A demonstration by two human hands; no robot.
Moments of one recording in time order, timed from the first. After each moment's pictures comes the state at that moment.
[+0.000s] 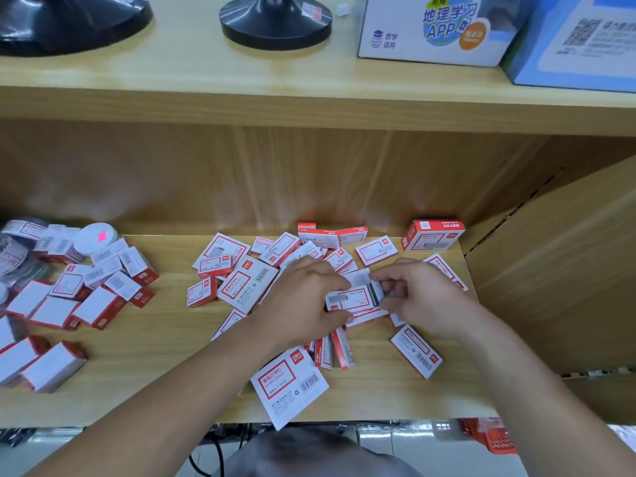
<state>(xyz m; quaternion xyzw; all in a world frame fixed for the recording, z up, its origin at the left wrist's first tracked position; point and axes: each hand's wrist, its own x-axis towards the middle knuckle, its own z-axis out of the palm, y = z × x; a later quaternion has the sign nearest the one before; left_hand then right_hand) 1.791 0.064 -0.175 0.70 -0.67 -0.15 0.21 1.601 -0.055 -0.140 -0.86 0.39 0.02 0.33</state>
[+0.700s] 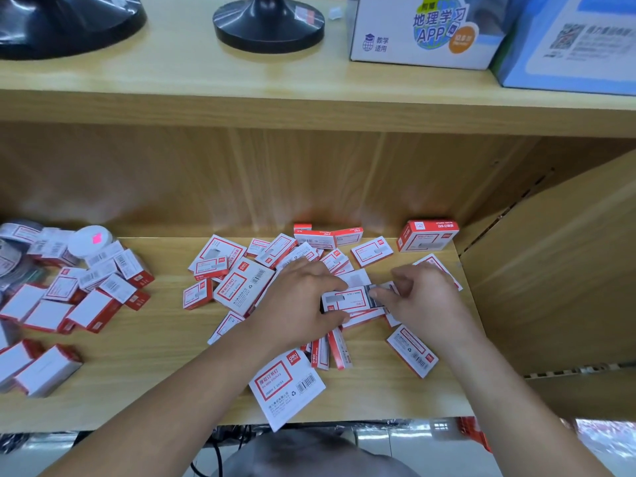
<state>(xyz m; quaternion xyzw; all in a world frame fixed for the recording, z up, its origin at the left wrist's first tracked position) 1.788 0.066 -0.175 0.71 -0.65 -0.16 0.22 1.597 -0.040 -0.151 -0.81 0.52 -0.07 0.26</state>
